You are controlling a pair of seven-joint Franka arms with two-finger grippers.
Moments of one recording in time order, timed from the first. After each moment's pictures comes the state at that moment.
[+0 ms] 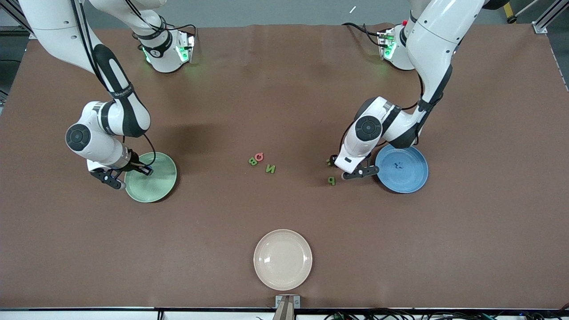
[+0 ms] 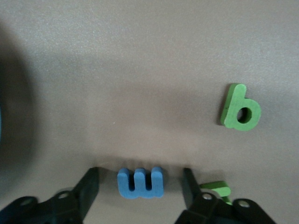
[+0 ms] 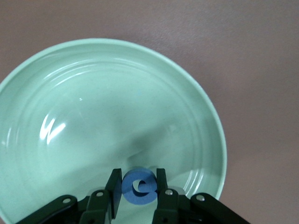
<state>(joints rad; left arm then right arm) -0.27 0.55 -0.27 -2.04 0.20 2.51 -0.86 0.09 0.38 -0.10 -2.24 0.11 2.56 0.40</state>
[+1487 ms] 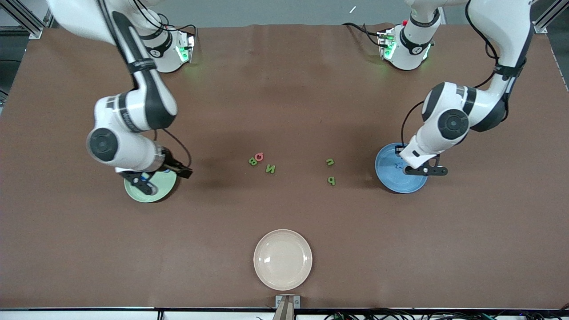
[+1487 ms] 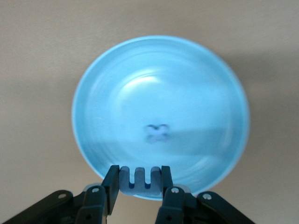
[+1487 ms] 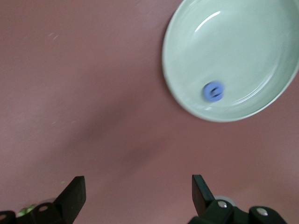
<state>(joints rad) 0.14 0.26 -0.33 -2.21 0.20 2.31 -0.22 0.39 0.35 -0.09 -1.86 0.17 2.05 0.85</state>
